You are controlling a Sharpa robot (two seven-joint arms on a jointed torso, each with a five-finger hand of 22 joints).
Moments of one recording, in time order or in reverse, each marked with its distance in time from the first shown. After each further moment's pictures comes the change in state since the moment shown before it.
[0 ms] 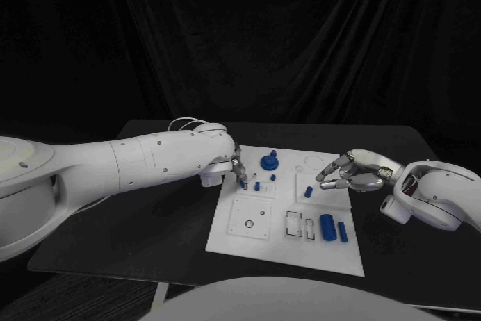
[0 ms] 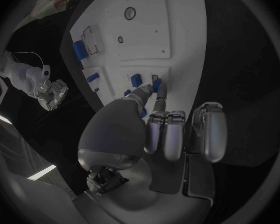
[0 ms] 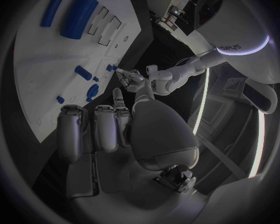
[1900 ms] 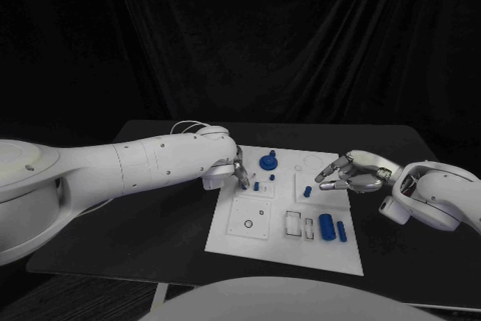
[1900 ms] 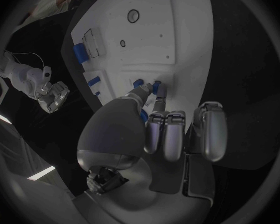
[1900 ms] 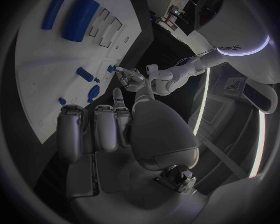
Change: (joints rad) left arm -0.013 0.020 -0.001 -0.011 0.008 0.015 0.000; left_hand -0.013 -0.005 0.000 0.000 0.001 0.000 -0.004 -0.002 0.001 0.000 0.000 0.000 0.000 0.004 -0.004 0.000 0.000 0.000 0.000 0.000 -0.012 0.000; right arm -0.007 -0.001 0.000 -0.002 0.000 0.000 0.000; right_hand 0.000 0.000 0.000 0.000 0.000 0.000 0.000 0.000 -0.001 0.000 0.000 0.001 0.000 0.002 0.001 -0.004 -0.003 0.000 0.000 0.000 0.000 0.000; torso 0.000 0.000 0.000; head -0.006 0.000
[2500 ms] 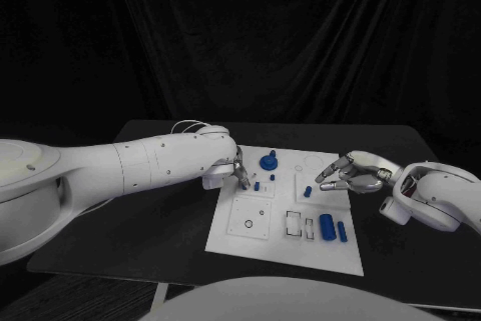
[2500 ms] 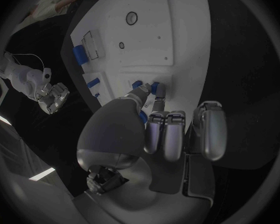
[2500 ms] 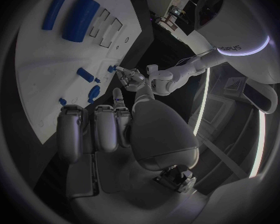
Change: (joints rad) left arm -0.001 0.000 0.002 -0.008 -0.007 0.019 0.001; left_hand -0.042 -0.001 -0.006 0.024 -0.143 -0.011 0.000 0.000 -0.001 0.000 0.000 0.000 0.000 0.000 0.000 0.000 0.000 0.009 0.000 0.000 -0.014 0.000; right arm -0.002 0.000 0.000 -0.001 0.000 0.000 0.000; right_hand 0.000 0.000 -0.003 -0.003 0.000 0.000 0.000 0.000 0.000 0.000 0.000 -0.003 0.000 0.000 0.000 0.000 0.000 0.000 0.000 0.000 0.000 0.000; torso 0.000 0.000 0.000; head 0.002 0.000
